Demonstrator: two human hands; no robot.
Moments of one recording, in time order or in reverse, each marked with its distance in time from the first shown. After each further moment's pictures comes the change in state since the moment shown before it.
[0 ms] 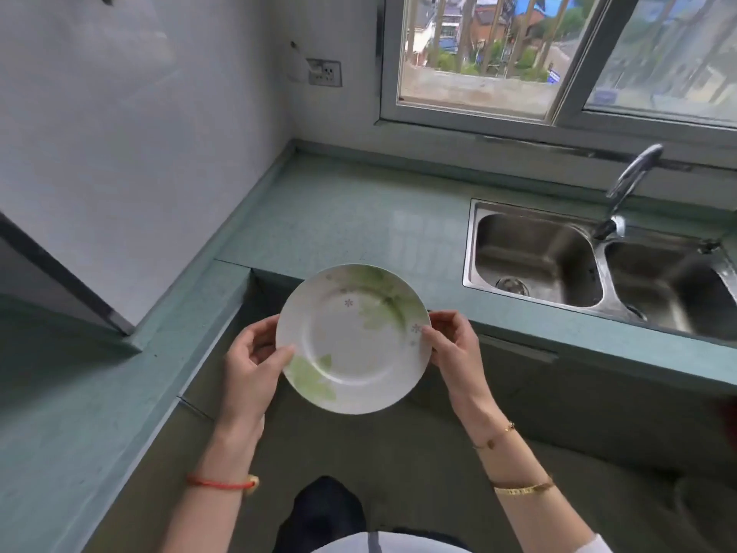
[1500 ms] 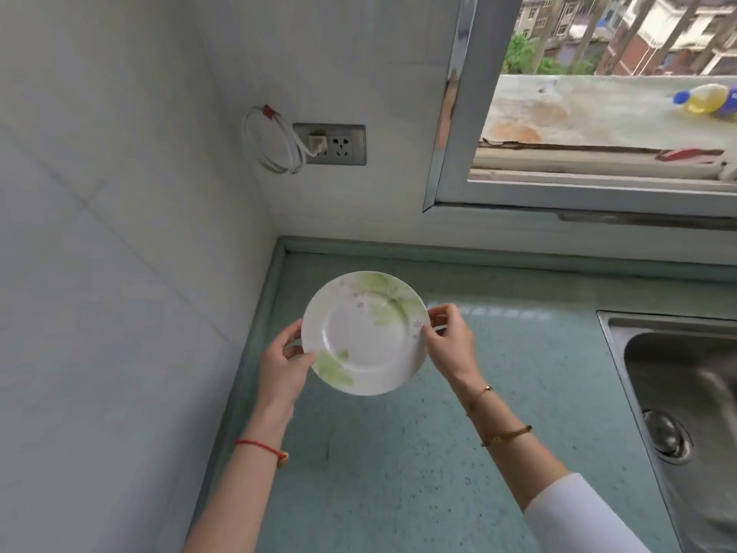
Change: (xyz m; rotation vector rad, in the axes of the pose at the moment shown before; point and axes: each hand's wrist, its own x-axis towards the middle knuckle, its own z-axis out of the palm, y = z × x) left_hand 0.689 -0.006 0.145 0.197 -0.238 -0.189; right_hand 0.608 -0.007 0.283 -0.387 0.224 0.055
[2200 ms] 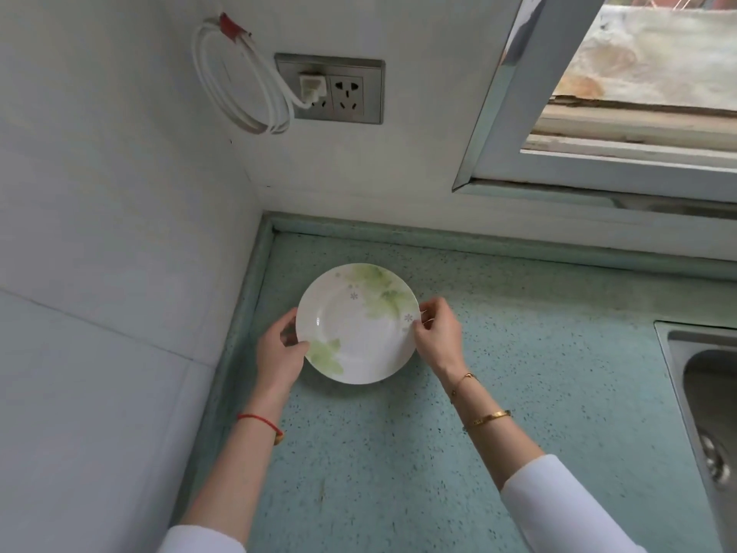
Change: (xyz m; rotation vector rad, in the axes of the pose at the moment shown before) left_hand 0.110 -0.051 0.020 0.168 0.032 -0.105; right_hand 0.082 0.046 0.076 -0.196 -0.066 0.063
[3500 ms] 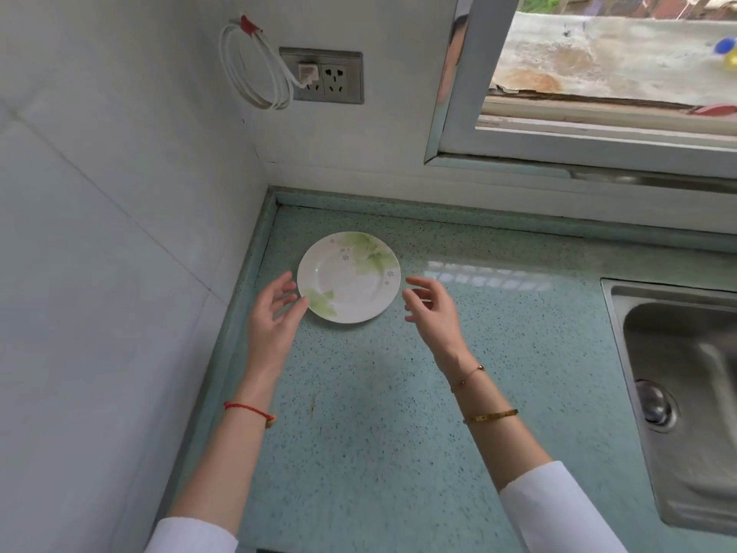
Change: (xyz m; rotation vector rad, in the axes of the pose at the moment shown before) left_hand -0.119 0.006 -0.024 -0.173 0.041 0.286; right_hand -0.116 -0.012 -0.073 0.439 -0.124 -0.017
